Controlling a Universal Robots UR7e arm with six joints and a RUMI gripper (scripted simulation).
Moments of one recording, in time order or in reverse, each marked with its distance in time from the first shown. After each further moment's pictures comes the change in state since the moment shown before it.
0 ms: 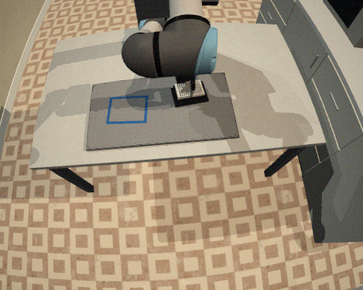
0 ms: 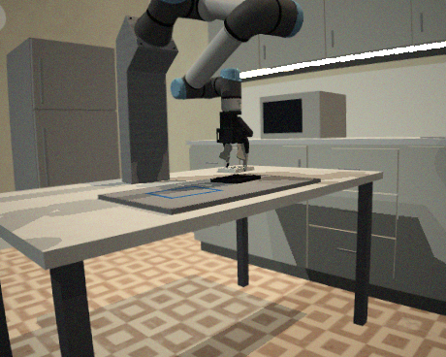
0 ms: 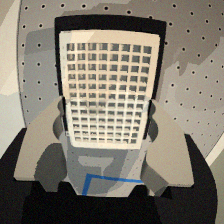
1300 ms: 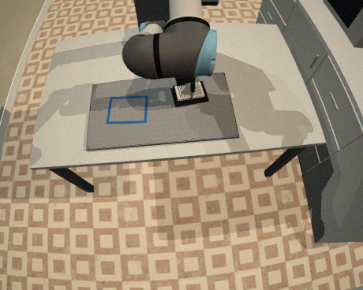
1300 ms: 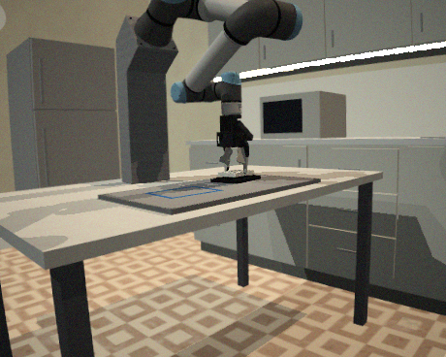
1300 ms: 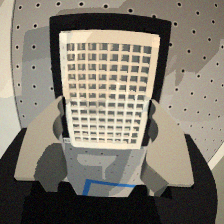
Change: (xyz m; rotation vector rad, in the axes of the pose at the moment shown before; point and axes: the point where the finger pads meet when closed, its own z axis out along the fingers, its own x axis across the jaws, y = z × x) arm 0.000 0.000 0.014 0.000 0.000 0.000
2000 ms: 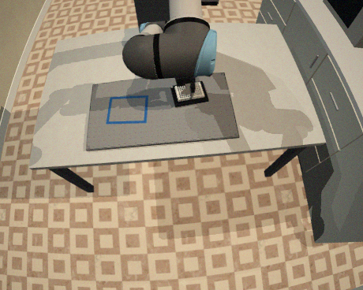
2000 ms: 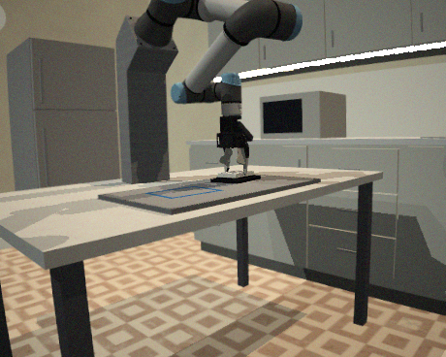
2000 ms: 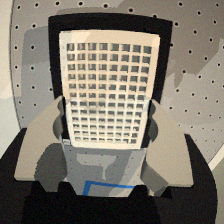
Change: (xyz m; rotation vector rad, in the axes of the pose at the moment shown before) arm 0.000 0.000 0.003 0.000 0.000 0.000
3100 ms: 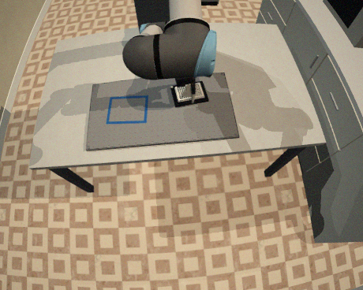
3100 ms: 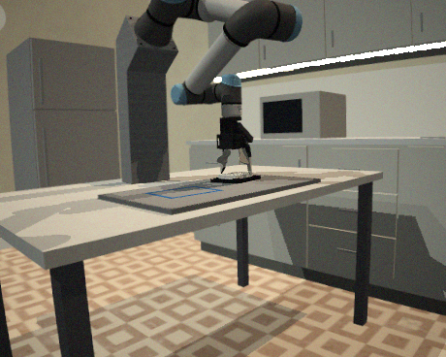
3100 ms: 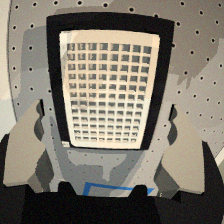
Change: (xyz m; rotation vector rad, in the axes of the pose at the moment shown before) arm 0.000 0.000 0.005 0.000 0.000 0.000
